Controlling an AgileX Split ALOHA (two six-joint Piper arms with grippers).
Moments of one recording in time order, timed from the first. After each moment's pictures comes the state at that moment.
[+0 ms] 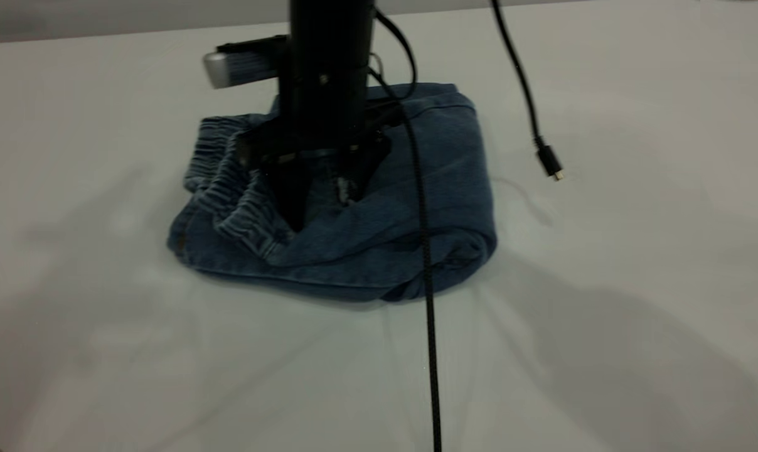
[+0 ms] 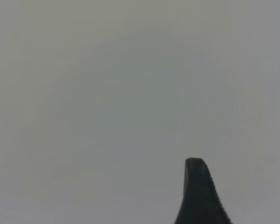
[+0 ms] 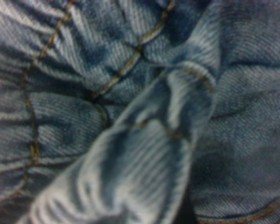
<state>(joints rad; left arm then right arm) -0.23 1.15 -1.14 0.61 -0.16 -0.08 0.68 2.66 -2.23 0.25 1.23 -0.06</state>
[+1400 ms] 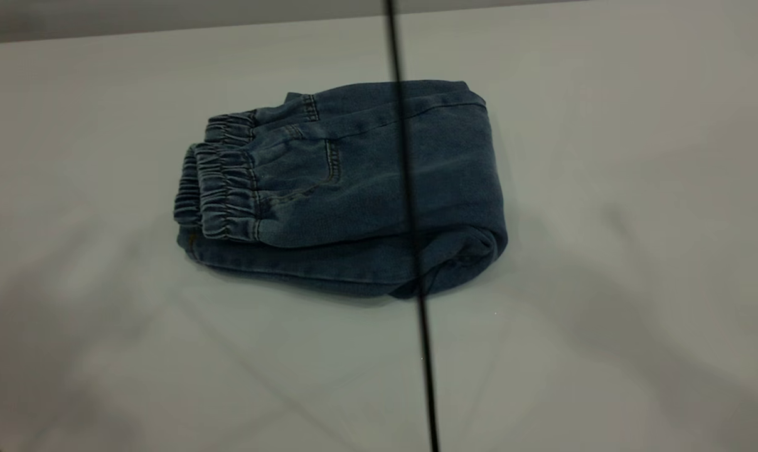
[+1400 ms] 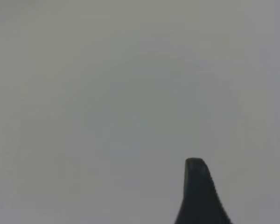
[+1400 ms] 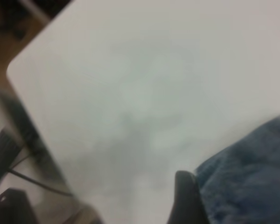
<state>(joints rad) -0.23 0.96 -1.11 0.61 -0.15 -0.09 0.67 1.96 -2.23 0.40 1.23 -0.13</state>
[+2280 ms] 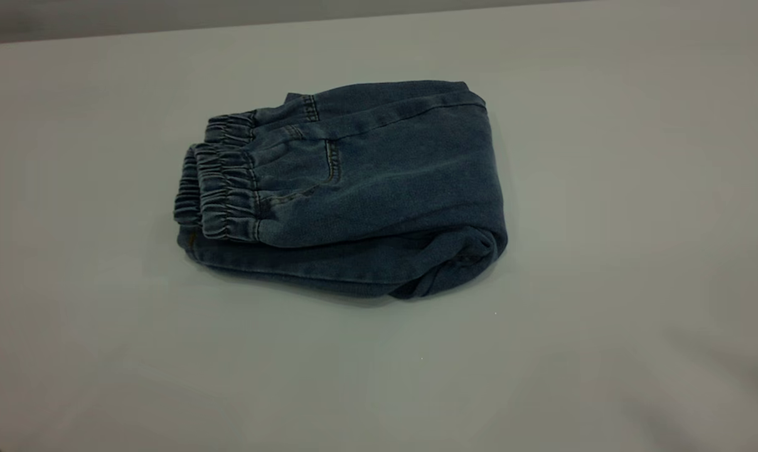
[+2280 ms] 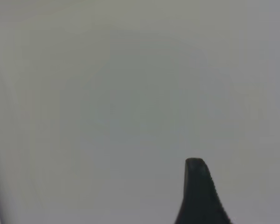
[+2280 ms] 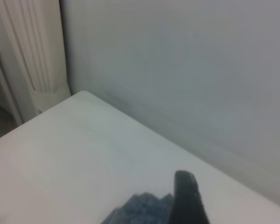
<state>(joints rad) -0.23 0.53 -1.11 0.47 0.46 -0.09 0.68 1.11 -1.91 0.04 1.22 -0.02</state>
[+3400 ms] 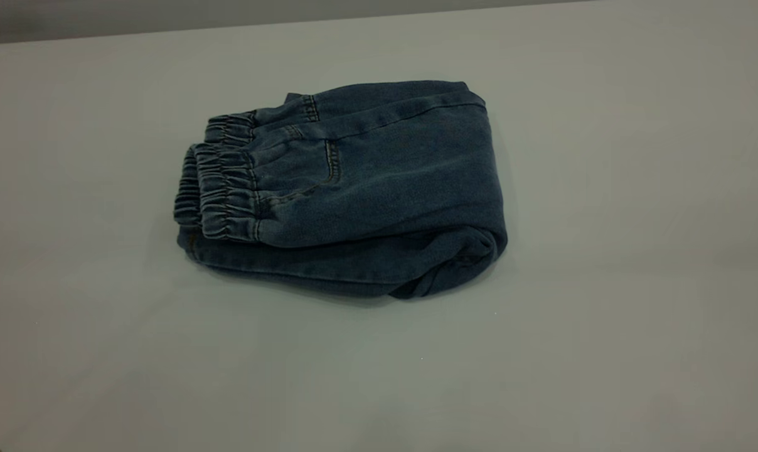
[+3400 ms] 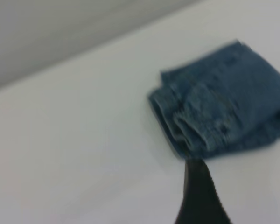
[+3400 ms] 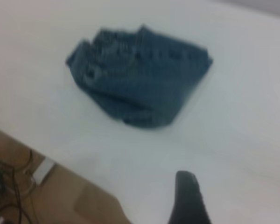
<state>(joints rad) -0.44 0.40 -0.80 0.07 1.06 0.09 0.68 0.38 -0.84 -0.06 1.20 0.18</state>
